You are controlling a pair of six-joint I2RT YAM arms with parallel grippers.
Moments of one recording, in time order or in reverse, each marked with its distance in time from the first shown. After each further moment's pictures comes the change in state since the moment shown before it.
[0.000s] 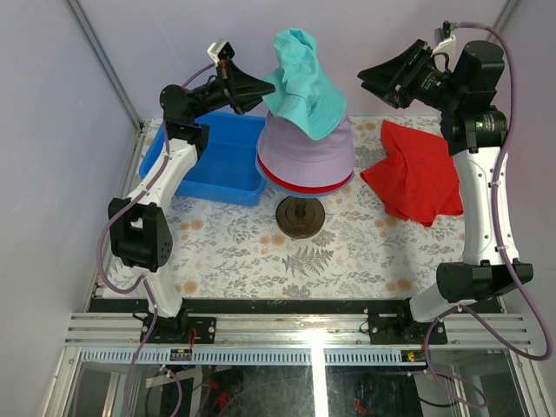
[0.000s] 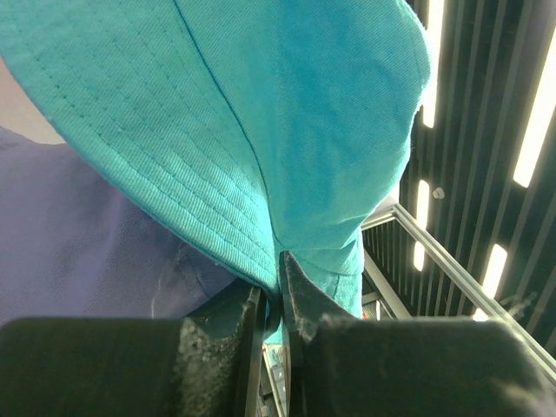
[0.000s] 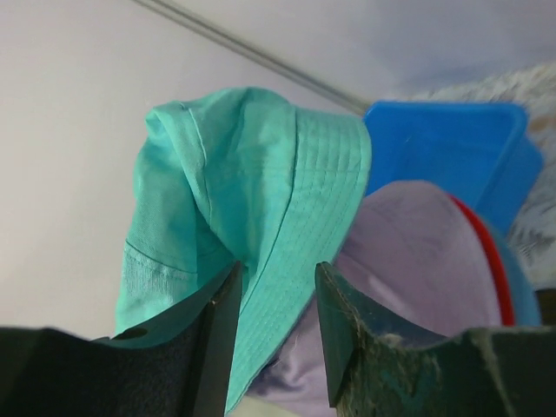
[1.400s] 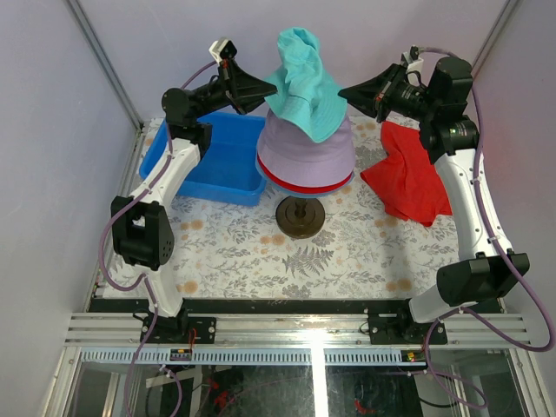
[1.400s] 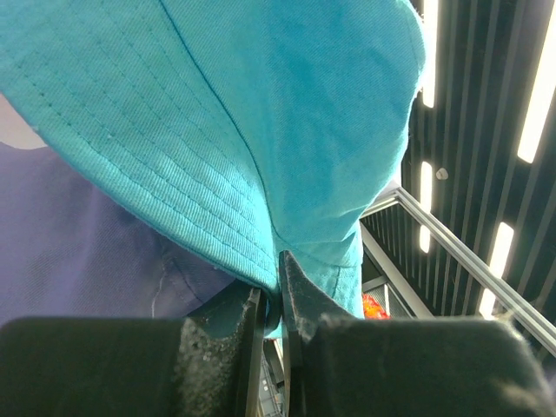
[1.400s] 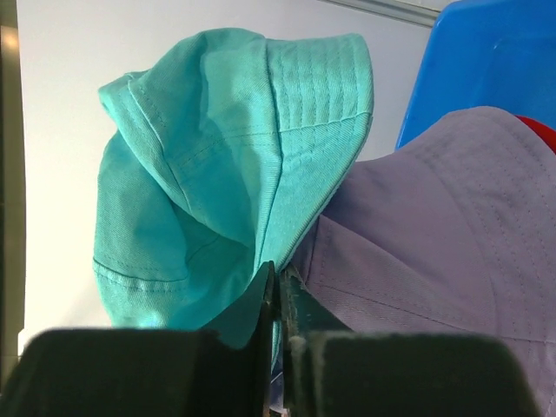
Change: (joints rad) left arm -0.013 0.023 0.018 0.090 -0.001 -0.035; right arm 0.065 -0.022 -0.250 0.227 -0.131 0.327
